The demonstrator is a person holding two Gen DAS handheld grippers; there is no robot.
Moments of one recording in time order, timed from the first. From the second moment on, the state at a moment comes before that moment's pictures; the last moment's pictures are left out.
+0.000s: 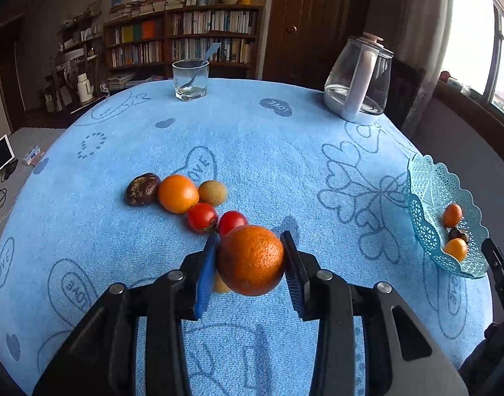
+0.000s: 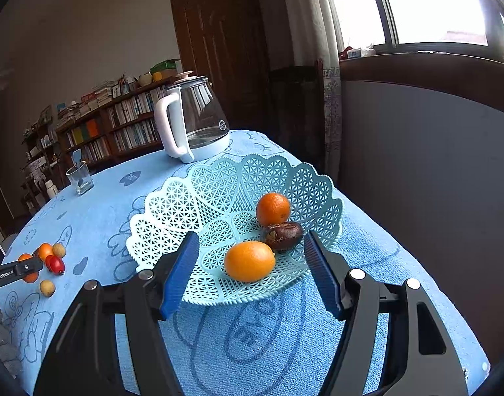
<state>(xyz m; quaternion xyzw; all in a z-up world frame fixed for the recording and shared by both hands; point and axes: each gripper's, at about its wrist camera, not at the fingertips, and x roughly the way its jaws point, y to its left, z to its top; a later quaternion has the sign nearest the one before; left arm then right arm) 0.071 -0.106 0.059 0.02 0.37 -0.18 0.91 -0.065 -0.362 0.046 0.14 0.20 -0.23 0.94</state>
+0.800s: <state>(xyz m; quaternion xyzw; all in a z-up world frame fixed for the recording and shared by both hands) 0.046 -0.251 0.071 0.05 0.36 -0.33 0.87 -0.071 -0.365 0.048 0.15 0.19 -0.24 0.94</state>
